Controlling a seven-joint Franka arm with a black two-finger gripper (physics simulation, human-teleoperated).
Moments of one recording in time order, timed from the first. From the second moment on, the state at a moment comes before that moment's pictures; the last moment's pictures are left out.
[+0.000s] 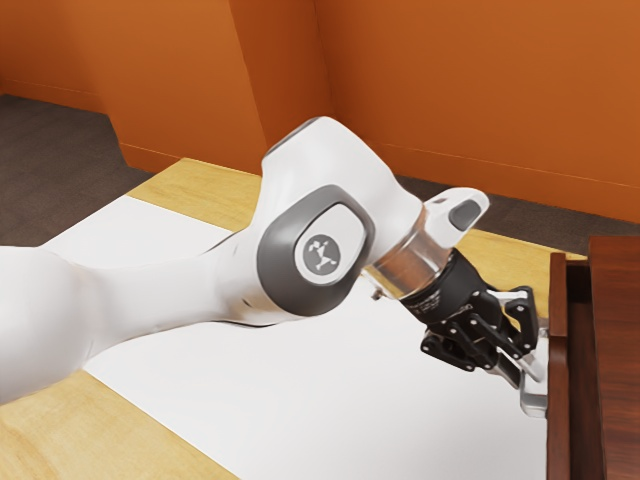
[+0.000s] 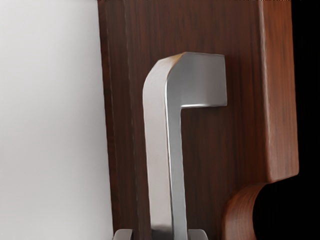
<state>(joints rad) -0.33 0.06 -0.02 -1.81 -0.61 2.22 -0.38</state>
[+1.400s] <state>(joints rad) -0.32 -0.07 0.02 -1.95 -0.60 2.22 -0.37</state>
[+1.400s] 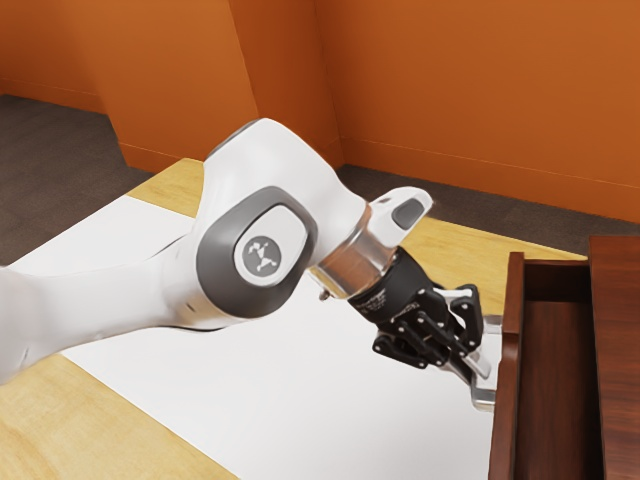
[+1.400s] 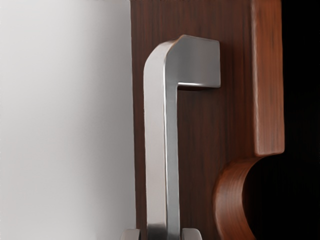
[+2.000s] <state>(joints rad) -0.29 -0.14 0.02 -2.03 -0.59 2.22 -0.37</state>
